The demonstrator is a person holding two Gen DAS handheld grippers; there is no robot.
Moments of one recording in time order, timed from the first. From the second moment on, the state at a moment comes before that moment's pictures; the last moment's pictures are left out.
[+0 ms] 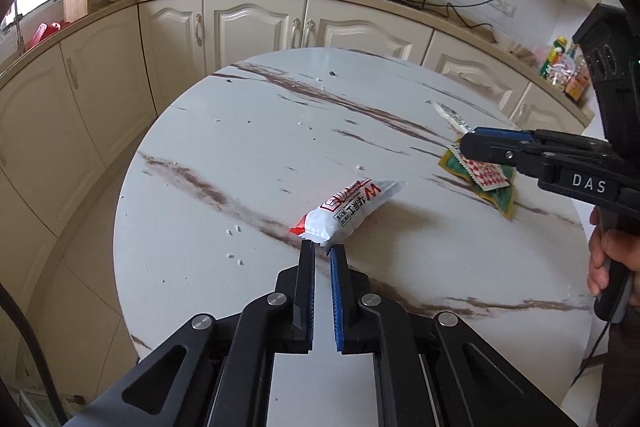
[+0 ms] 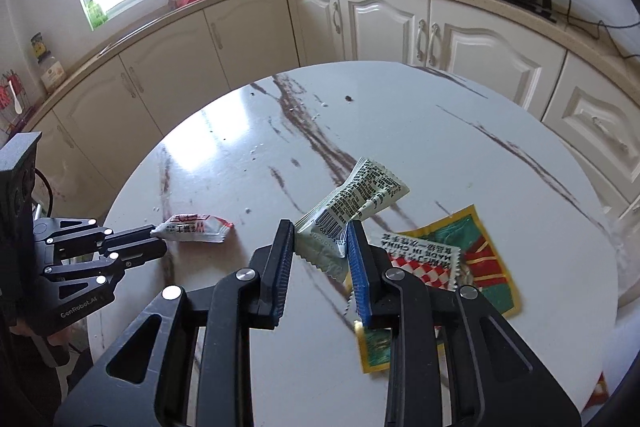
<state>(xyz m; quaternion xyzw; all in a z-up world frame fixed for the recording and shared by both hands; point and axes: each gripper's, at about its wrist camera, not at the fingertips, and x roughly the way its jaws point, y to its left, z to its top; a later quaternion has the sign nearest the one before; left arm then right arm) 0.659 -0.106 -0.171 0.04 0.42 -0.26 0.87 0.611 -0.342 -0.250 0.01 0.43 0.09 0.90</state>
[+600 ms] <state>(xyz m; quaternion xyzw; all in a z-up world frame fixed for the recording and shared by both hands) 0.619 -0.113 -0.162 0.11 0.40 -0.27 0.87 0.584 -0.309 -0.257 0.03 0.43 0.12 0.89</state>
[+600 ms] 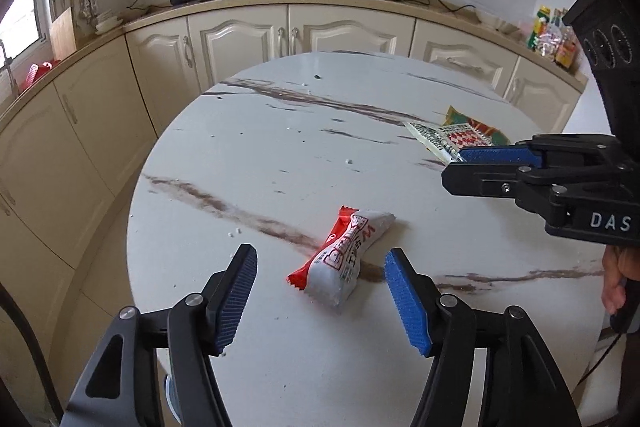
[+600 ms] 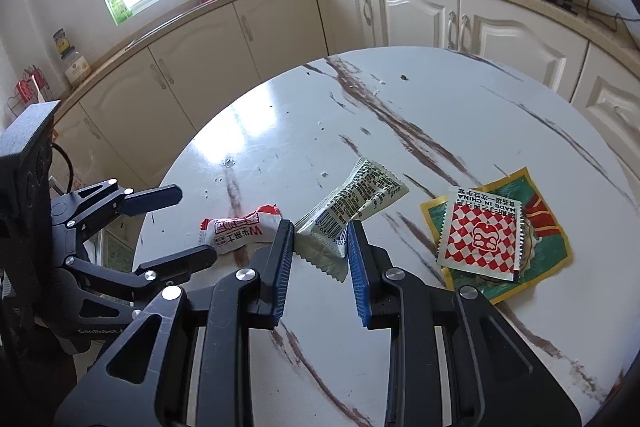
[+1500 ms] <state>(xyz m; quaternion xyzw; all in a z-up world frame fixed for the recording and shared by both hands) 0.535 0.065 -0.144 -0.01 0.38 -0.19 0.90 0.564 -0.162 -0.247 0.02 0.42 0.23 0.88</state>
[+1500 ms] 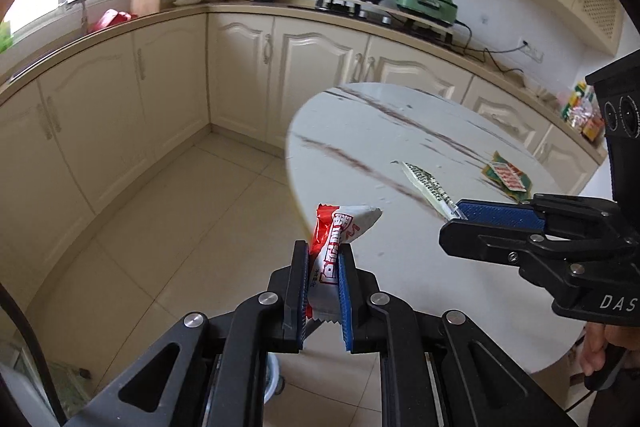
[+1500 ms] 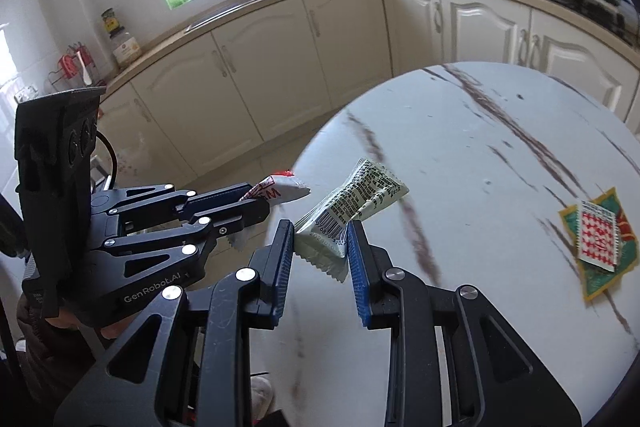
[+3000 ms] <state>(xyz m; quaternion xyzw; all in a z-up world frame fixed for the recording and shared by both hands) 0.497 0.269 -0.196 -0.11 0.45 0.02 0.89 0.599 0.023 -0.353 -0.04 0.48 0.26 0.84</state>
